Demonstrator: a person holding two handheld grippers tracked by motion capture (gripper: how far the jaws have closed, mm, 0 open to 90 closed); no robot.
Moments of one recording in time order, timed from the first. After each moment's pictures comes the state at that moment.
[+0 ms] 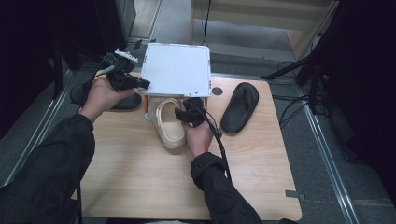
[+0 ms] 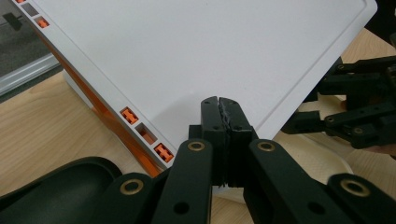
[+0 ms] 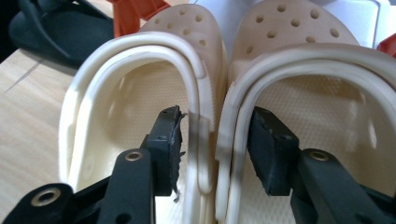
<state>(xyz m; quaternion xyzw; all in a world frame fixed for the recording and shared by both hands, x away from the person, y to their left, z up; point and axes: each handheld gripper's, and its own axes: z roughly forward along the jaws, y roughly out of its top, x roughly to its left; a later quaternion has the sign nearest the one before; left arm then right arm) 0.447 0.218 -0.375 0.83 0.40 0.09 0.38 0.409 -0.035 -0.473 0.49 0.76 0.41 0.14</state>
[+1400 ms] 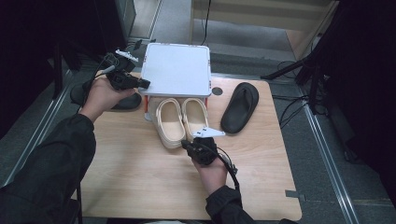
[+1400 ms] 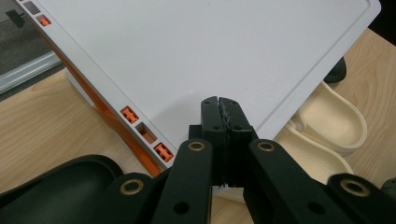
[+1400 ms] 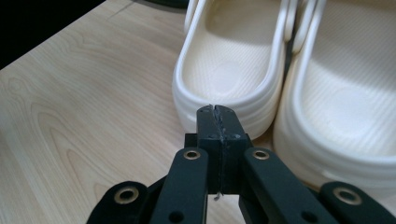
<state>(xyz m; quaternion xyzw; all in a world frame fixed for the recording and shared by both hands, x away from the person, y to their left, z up) 0.446 0.217 -0.374 0.83 0.40 0.10 0.38 0.294 -0.077 -0.492 0.40 0.79 0.45 0.09</state>
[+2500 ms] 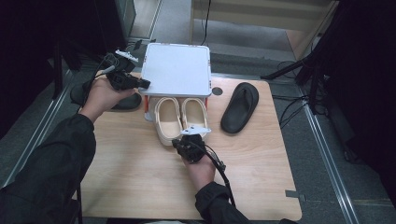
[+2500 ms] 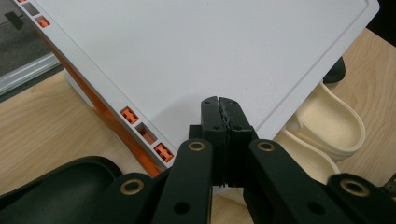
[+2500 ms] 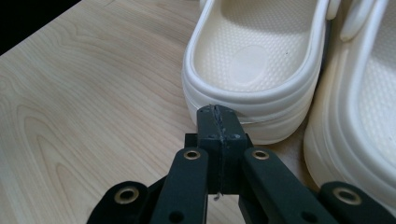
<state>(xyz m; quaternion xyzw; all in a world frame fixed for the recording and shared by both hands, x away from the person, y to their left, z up) 0.447 0.217 -0.375 0.83 0.40 0.10 0.38 0.313 -0.044 -0.508 0.40 0.81 0.43 0.08</state>
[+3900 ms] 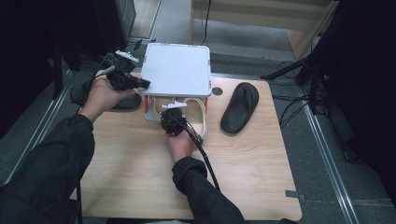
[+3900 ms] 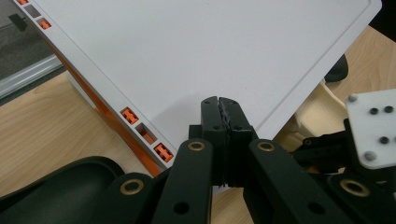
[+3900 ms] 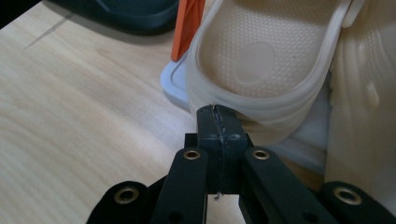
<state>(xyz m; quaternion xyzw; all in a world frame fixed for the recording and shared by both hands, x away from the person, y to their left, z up) 0.446 0.216 -0.374 0.83 0.40 0.10 0.38 0.393 0.026 -0.507 0.45 0.79 0.39 0.14</state>
